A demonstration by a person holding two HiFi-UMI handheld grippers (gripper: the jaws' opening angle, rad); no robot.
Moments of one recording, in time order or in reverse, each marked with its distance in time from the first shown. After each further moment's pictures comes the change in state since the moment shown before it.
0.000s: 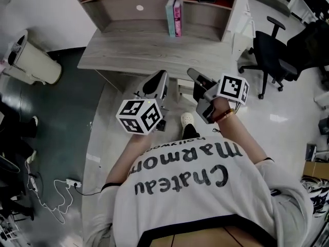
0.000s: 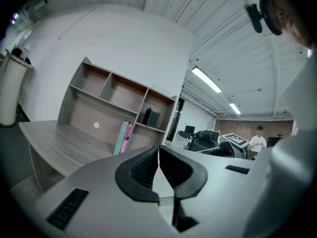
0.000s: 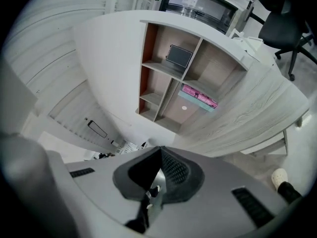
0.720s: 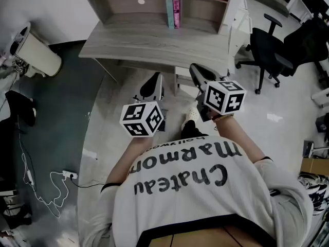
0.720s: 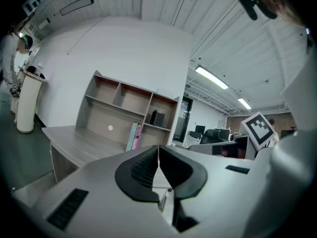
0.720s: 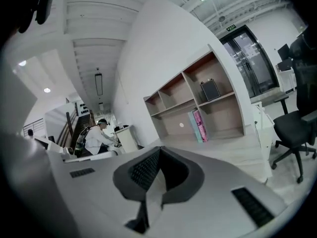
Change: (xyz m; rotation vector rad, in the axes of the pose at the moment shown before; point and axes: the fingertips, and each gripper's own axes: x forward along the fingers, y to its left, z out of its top) left arm -0.070 -0.021 -0.025 0.040 -0.038 0.145; right arm -0.051 0.031 -0.035 -0.667 -0.041 -0.217
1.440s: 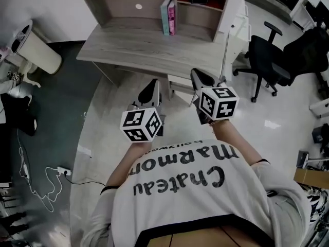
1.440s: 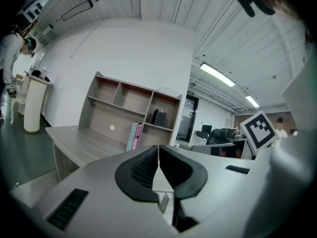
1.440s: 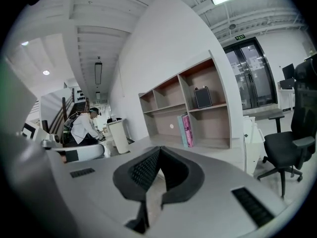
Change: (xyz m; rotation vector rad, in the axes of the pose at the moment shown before) left arm 0.030 -0.032 -0.002 0.004 0.006 0.084; right arm -0.012 -0.058 0.023 -0.133 0.038 -0.081
